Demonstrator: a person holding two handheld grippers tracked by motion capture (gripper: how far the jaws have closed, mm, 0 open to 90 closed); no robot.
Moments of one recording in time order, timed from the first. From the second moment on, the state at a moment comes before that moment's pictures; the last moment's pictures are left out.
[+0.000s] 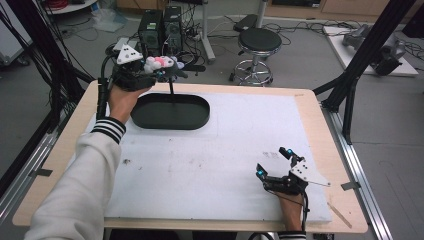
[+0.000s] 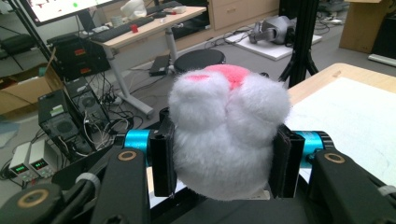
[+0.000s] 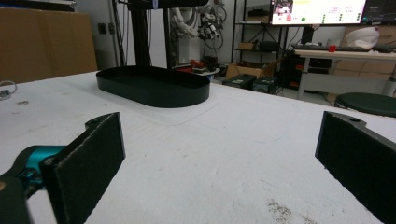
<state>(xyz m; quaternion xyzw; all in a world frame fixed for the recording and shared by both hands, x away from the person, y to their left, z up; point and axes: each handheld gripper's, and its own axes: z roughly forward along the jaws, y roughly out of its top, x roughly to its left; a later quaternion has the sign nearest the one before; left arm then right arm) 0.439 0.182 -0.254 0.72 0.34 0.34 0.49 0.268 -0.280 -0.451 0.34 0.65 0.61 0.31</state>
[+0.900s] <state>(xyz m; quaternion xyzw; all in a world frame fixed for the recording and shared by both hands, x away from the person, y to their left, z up) 0.453 0.154 -0.255 0.73 0.33 0.33 0.49 0.268 -0.279 -0.451 0.33 0.65 0.61 0.32</state>
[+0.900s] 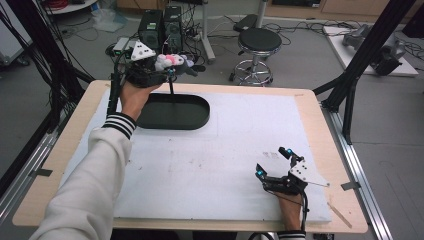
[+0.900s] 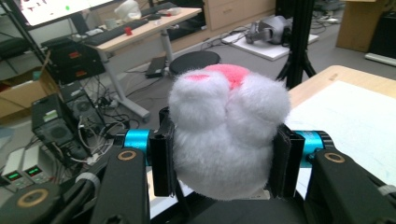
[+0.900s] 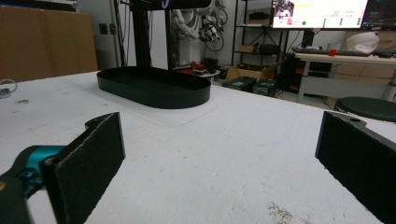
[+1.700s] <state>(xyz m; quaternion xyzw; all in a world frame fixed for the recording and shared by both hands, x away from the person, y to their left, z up) 0.447 0.143 -0.283 0.75 0.34 0.31 0.47 0.267 -0.278 -0.452 0.33 0.65 0.61 0.32</state>
